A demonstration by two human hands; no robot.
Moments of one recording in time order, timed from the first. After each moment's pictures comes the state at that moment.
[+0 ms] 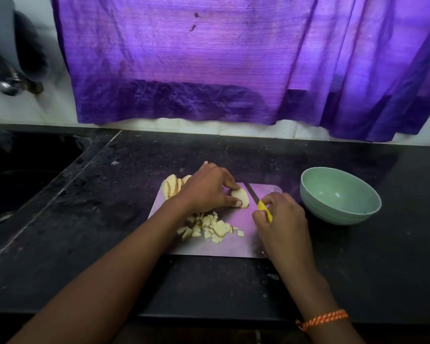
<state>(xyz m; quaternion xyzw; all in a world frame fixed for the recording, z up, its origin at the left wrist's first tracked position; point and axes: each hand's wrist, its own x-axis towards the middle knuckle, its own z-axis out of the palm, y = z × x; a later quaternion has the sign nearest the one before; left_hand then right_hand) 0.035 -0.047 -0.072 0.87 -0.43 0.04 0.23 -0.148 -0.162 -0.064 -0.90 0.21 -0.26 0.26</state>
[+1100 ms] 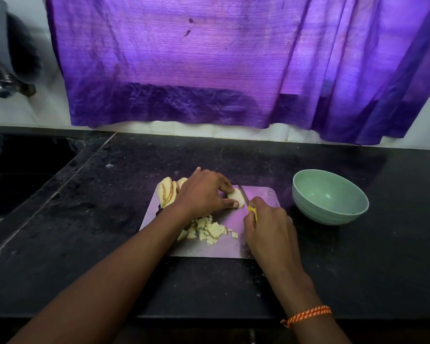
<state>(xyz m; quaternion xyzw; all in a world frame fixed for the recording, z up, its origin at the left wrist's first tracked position) 0.026 -0.053 -0.074 0.88 -0.40 0.04 0.24 -0.146 -0.155 -0.066 -0.94 0.24 -0.19 0.15</state>
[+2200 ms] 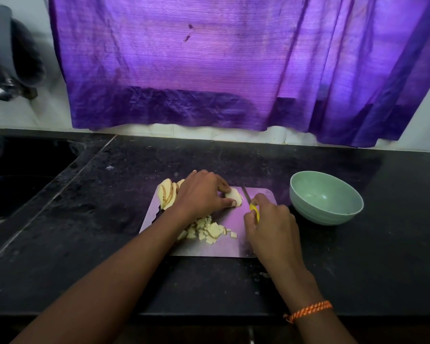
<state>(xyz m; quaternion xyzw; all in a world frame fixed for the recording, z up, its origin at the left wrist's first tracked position) 0.024 -0.052 -0.075 0.90 -0.38 0.08 0.20 -0.155 -0.157 -0.058 -0.94 0.21 -0.23 0.15</state>
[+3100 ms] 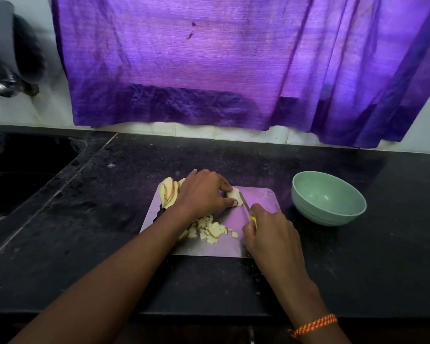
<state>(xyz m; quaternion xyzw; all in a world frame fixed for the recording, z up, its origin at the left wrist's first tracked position) 0.025 -0.054 -0.075 0.91 -0.37 0.08 0.18 -0.165 -0.150 -0.059 -0.96 0.20 -0.15 0.11</state>
